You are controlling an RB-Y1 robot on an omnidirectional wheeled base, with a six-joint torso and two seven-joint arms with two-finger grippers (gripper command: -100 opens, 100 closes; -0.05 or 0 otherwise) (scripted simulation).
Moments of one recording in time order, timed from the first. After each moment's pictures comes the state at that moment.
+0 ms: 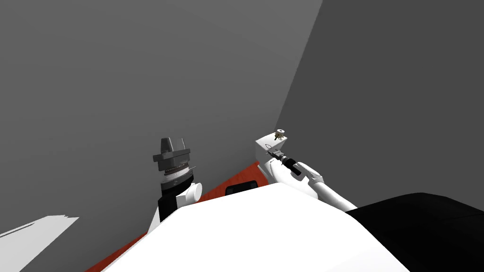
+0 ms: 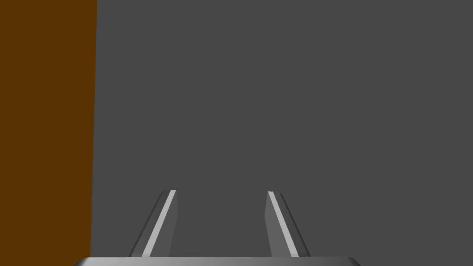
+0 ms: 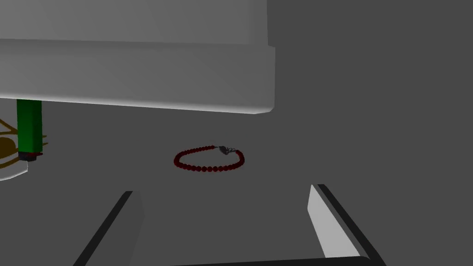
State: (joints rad) left arm 0.50 -0.02 0.01 -2.31 -0.04 -0.57 0.06; right arm 0.30 -0.69 0.01 -1.44 0.55 -0.30 0.45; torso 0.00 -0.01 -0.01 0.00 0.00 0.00
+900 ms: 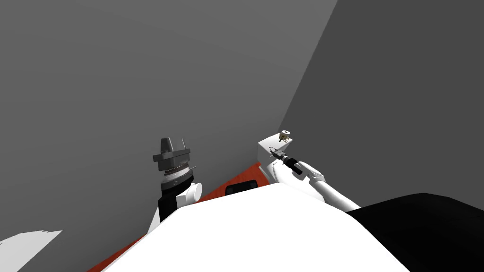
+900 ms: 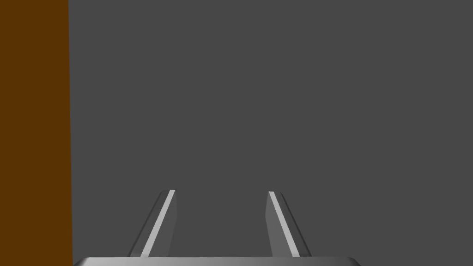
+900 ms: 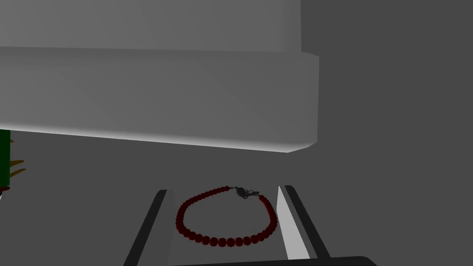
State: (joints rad) left arm 0.50 -0.02 0.01 -2.31 -0.04 -0.57 0.06; right arm 0.29 -0.71 0.01 -1.39 0.55 -0.30 0.43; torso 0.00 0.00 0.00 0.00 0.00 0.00
